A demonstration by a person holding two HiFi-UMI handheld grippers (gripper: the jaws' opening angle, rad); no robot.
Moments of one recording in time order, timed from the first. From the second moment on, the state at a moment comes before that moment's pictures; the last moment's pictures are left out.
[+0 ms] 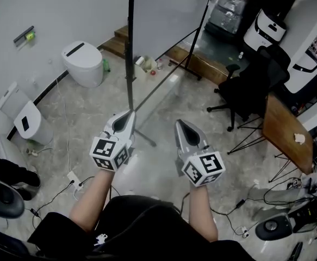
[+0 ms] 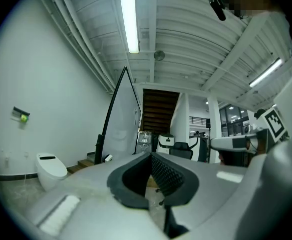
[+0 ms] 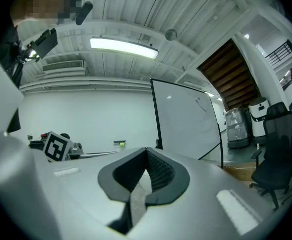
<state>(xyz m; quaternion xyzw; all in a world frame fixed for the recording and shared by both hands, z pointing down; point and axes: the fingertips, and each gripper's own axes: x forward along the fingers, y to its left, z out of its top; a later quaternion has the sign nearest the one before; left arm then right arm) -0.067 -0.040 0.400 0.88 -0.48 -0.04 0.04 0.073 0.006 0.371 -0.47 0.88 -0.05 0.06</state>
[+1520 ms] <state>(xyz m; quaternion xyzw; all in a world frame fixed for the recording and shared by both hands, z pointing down) -0.014 -0.013 0.416 0.86 -0.51 -0.04 0.04 0.134 0.019 0.394 -0.43 0.90 -0.07 0.06</state>
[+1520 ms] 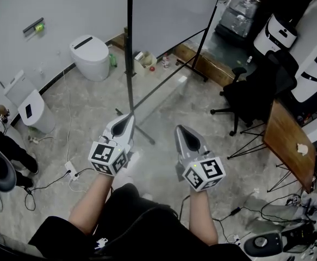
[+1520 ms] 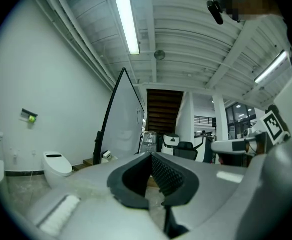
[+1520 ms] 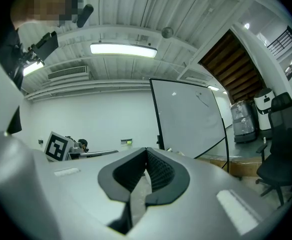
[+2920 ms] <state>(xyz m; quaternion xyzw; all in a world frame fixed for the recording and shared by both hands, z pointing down) -0.075 -0.218 0.408 0.88 -0.47 -0.04 0.05 0.058 -0.175 0.376 -0.46 0.89 -0.06 0.05</state>
